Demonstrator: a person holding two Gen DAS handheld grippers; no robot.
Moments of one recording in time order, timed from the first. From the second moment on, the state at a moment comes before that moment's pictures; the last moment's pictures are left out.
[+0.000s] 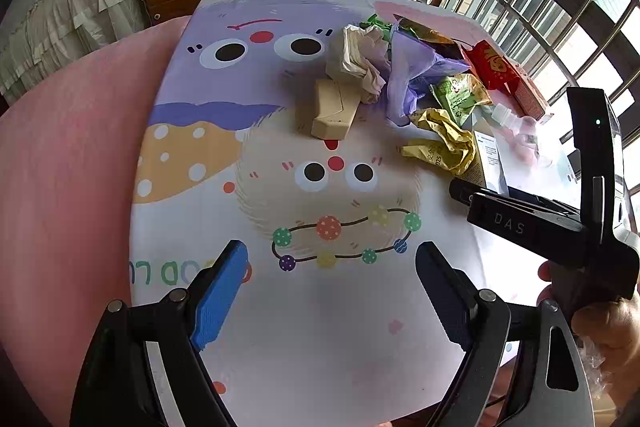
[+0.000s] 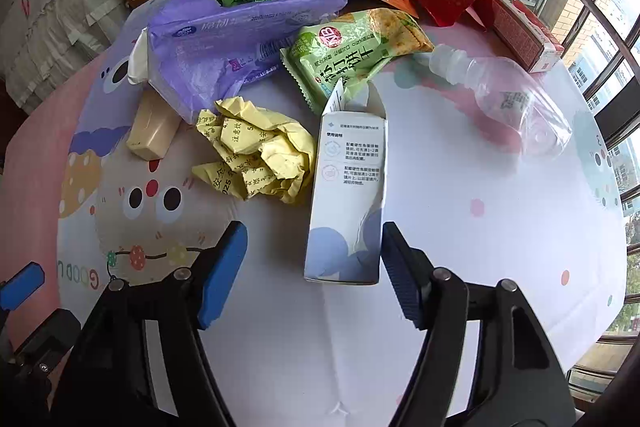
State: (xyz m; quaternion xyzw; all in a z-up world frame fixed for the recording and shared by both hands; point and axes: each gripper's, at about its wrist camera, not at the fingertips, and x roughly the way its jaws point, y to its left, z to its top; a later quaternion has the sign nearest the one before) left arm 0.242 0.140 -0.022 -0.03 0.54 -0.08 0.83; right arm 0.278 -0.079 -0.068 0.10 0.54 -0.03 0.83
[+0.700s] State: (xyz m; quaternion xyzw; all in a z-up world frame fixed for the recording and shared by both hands) left arm 0.361 0.040 -0.061 -0.09 0.60 -0.10 0.79; right arm 0.256 -0.146 -0.064 0.17 0.51 -0.06 0.84
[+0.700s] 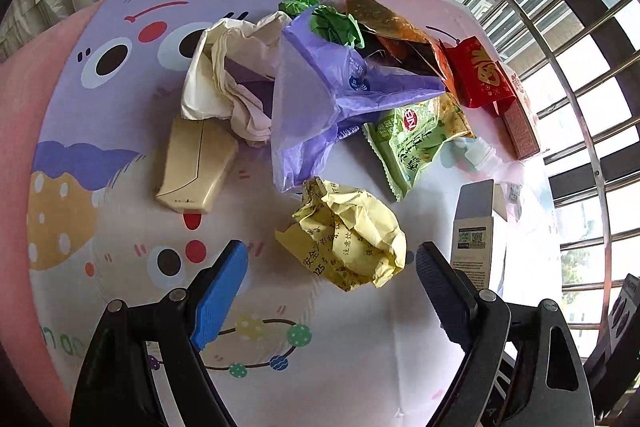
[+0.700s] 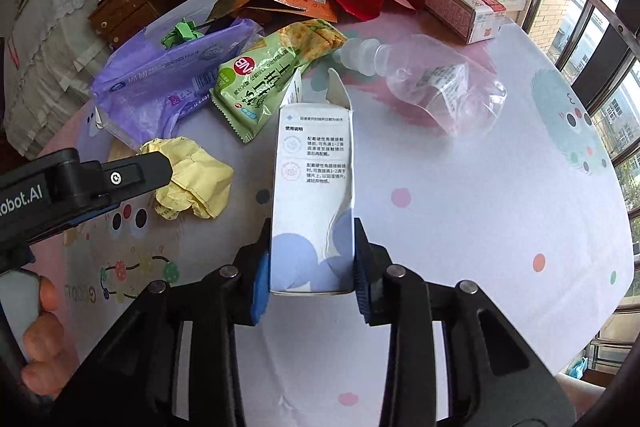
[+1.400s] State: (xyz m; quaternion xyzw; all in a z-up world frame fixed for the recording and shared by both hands) left arm 0.307 0.004 -0.061 -0.01 0.57 -0.08 0.82; right arm 0.187 -0.149 -0.051 0.17 0.51 -0.01 0.85
